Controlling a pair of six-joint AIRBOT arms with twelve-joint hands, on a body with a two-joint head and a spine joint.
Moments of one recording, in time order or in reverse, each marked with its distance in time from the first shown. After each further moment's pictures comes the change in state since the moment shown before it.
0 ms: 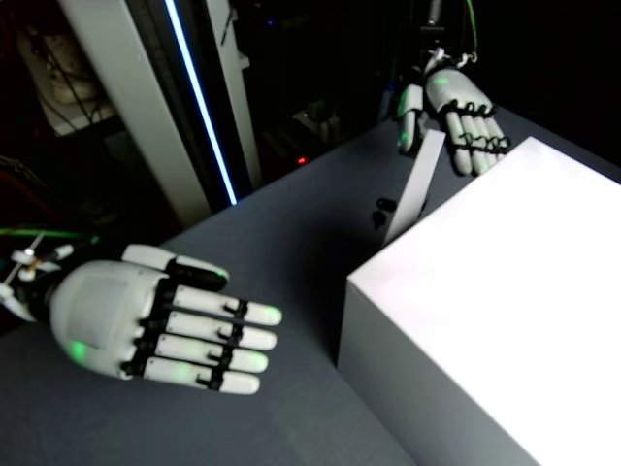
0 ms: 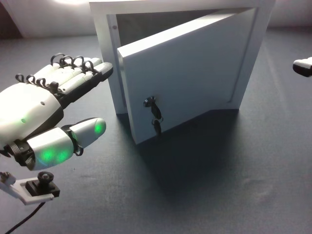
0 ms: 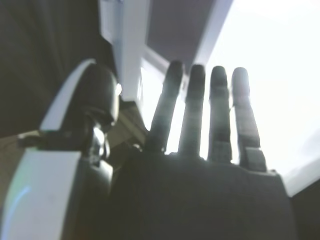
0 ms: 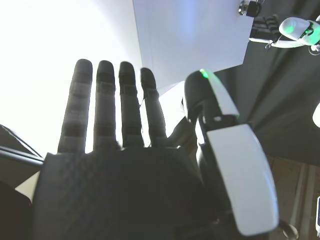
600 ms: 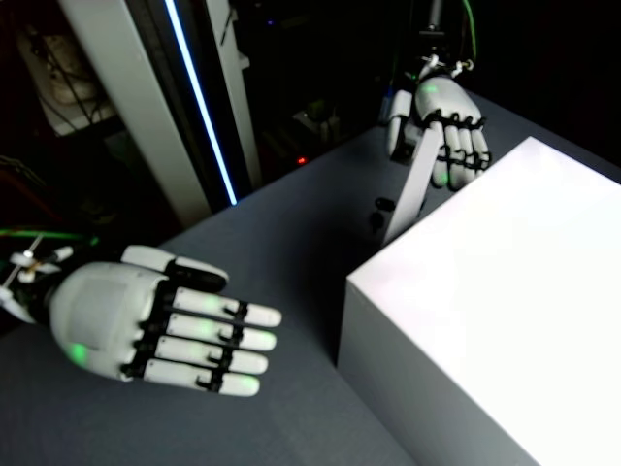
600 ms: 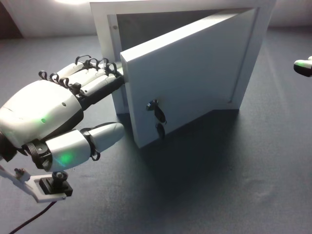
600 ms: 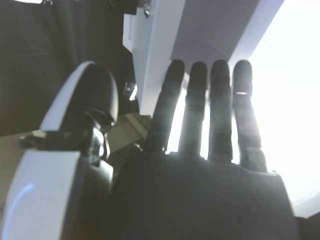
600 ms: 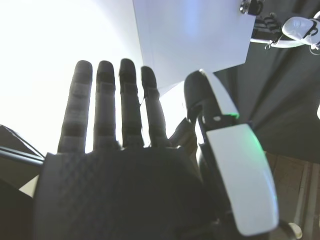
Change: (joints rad) left arm -0.068 -0.018 0.007 0.112 0.061 -0.018; right arm 0.000 0.000 0.005 0.005 0.000 0.018
